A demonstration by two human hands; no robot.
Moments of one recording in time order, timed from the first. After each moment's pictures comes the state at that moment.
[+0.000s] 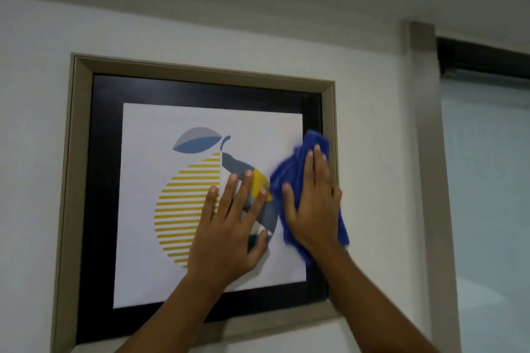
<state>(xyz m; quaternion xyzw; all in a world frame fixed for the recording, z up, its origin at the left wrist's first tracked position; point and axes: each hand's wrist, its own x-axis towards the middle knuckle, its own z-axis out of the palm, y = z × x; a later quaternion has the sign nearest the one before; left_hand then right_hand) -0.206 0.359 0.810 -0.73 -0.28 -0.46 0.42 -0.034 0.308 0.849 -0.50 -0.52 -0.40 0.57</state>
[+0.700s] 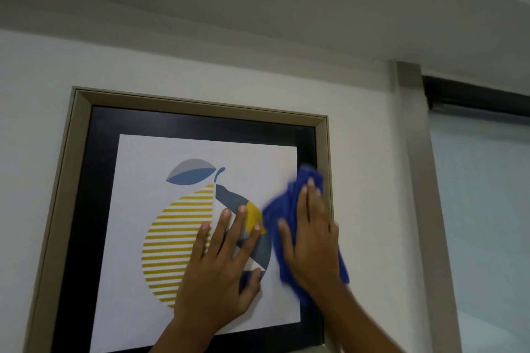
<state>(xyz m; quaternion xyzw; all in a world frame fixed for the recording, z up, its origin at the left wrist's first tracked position) -0.205 0.357 0.805 -0.73 -0.30 -0.44 0.42 -0.020 0.302 0.832 -0.53 -0.54 -0.39 0.52</state>
